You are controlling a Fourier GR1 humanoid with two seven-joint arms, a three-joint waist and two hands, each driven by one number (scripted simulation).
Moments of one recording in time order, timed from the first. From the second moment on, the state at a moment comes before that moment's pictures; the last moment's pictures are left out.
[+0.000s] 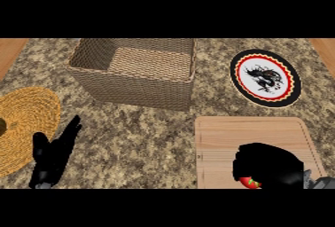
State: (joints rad) left arm 0.10 0.25 -0.04 -1.50 0.10 0.05 0.24; right arm -0.14 -0.69 0.56 -1.70 1.03 0.37 -0.55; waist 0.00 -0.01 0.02
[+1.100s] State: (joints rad) left arm 0.11 0.26 -0.03 -1.55 0.09 0.04 0.24; right arm -0.22 -0.06 0.53 -1.63 1.21 0.36 0.34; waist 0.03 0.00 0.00
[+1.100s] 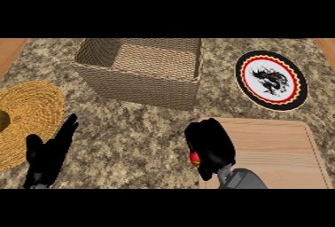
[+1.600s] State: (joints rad) left arm 0.07 0.25 -0.06 -1.53 0.09 0.02 0.24; right arm -0.38 -0.01 0.52 -1.78 1.07 -0.04 0.71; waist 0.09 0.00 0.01
